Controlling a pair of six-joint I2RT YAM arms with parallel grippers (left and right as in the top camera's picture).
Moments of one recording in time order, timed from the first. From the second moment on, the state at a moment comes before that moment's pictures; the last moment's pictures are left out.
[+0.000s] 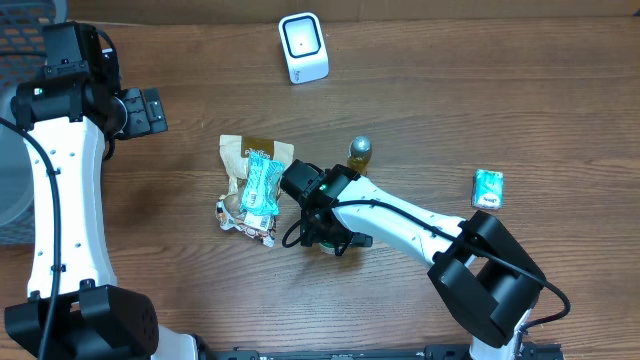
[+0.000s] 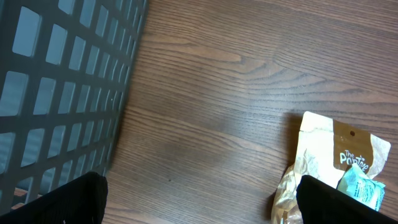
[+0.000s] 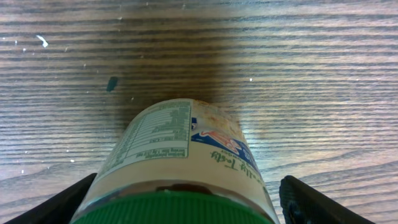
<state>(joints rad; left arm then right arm) 0.20 1.68 1.71 -1.15 -0.10 -0.07 0.84 1.94 1.34 -0.99 0.03 0.88</state>
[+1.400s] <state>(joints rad) 0.20 1.68 1.71 -1.15 -0.10 -0.07 0.84 1.94 1.32 -0.93 0.04 0.88</state>
